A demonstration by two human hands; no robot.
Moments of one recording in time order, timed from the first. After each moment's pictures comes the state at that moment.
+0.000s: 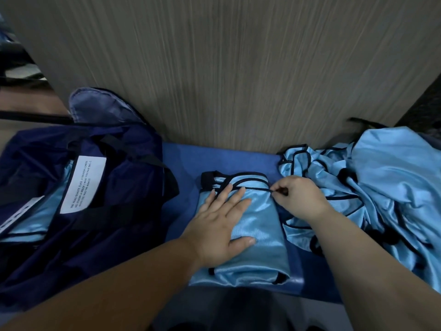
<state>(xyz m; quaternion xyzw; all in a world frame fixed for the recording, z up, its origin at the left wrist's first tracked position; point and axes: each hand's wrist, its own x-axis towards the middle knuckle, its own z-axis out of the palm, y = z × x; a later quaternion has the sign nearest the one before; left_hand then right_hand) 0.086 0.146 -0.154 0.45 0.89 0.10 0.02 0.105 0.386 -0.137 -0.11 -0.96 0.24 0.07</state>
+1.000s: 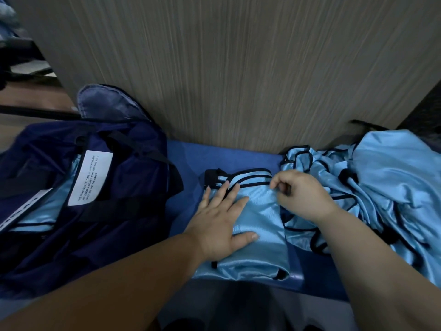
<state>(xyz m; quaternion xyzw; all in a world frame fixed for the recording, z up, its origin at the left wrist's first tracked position) 0.086 0.148 -0.153 0.40 0.91 0.07 0.06 0.120 0.375 -0.112 -0.01 -0.96 0.26 0.11</state>
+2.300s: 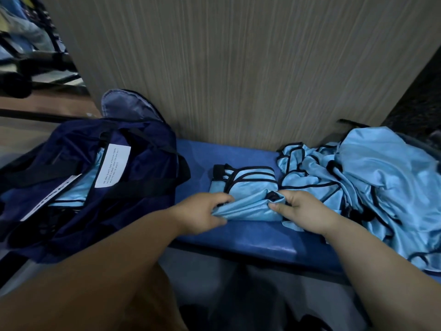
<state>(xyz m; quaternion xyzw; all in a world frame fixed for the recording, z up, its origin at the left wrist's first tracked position) 0.108 0.101 -0.107 0.35 0.89 0.23 0.18 0.188 0.357 -0.111 -0.04 -0.92 0.38 -0.04</state>
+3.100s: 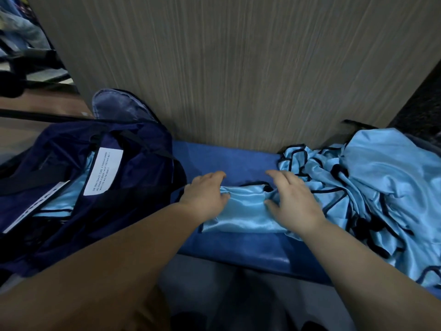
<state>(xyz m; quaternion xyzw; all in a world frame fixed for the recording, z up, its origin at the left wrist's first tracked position) 0.070 0.142 -0.113 0.23 0.95 0.20 0.08 0.158 0.341 -0.118 -0.05 -0.98 0.16 0.12</state>
